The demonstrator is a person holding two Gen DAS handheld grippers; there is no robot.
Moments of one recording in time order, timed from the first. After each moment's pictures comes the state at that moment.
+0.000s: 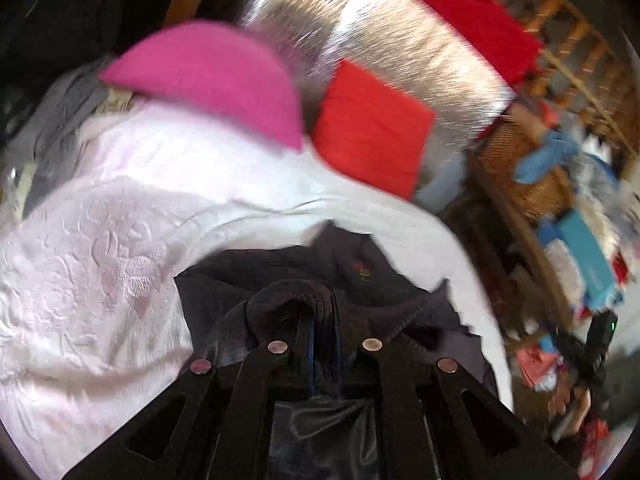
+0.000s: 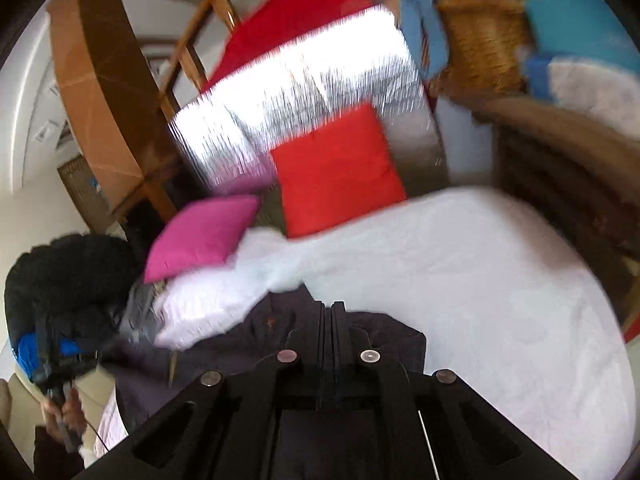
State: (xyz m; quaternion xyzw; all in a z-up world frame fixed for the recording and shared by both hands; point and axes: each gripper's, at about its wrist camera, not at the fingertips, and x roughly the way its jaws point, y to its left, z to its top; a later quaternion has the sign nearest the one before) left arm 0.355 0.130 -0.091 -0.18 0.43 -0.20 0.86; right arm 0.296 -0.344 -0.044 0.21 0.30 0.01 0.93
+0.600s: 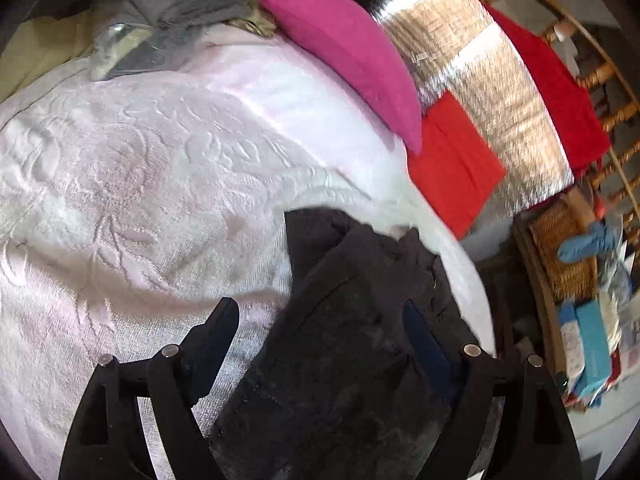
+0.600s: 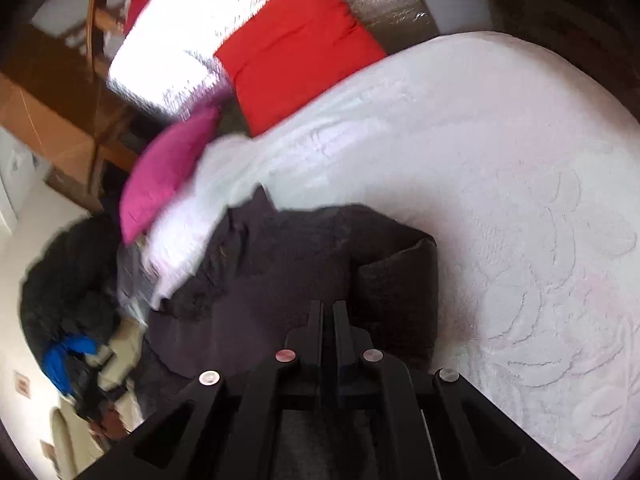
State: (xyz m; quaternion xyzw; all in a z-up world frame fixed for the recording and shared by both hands) left arm 0.313 0.214 -0.180 -0.31 0.44 -0.11 0.83; right arm 0.368 -0.381 -0.180 0.33 0.44 0.06 0.84
